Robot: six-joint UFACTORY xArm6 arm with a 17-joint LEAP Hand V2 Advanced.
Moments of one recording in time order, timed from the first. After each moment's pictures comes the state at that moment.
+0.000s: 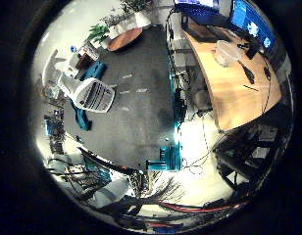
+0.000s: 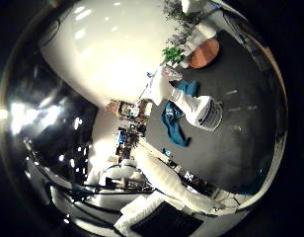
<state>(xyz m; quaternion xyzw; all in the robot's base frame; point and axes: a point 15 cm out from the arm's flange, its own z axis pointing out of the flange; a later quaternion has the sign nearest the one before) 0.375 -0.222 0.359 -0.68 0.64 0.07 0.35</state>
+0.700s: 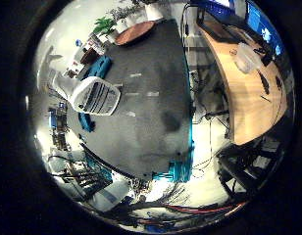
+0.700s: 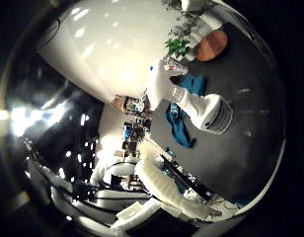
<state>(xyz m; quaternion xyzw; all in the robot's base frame) 0.415 -0.185 0.340 -0.70 0.60 0.12 0.37</state>
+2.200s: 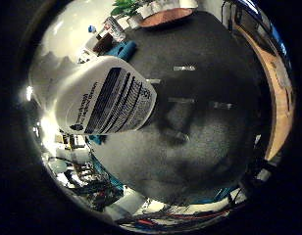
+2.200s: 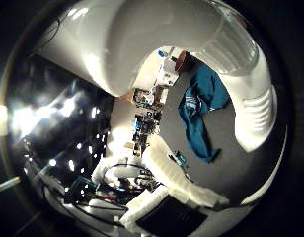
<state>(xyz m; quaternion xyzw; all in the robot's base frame) 0.447 -0.073 0.281 -0.71 0.56 0.17 0.40</state>
